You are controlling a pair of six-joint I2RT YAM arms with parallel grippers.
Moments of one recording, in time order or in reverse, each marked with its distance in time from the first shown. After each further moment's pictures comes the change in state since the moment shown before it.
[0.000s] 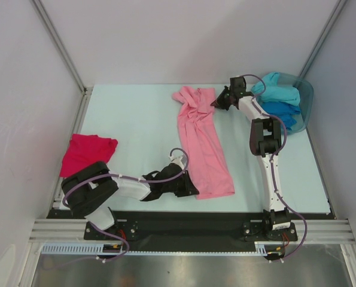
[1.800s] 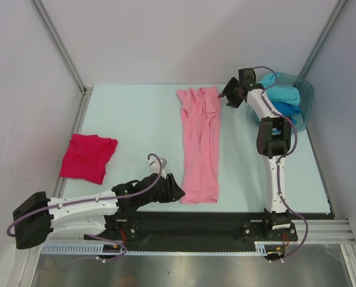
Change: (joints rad) left arm -0.117 -0.578 -0.110 -0.474 -0.301 -0.008; right arm -0.032 -0.140 -0.032 -0.145 0.122 -0.031
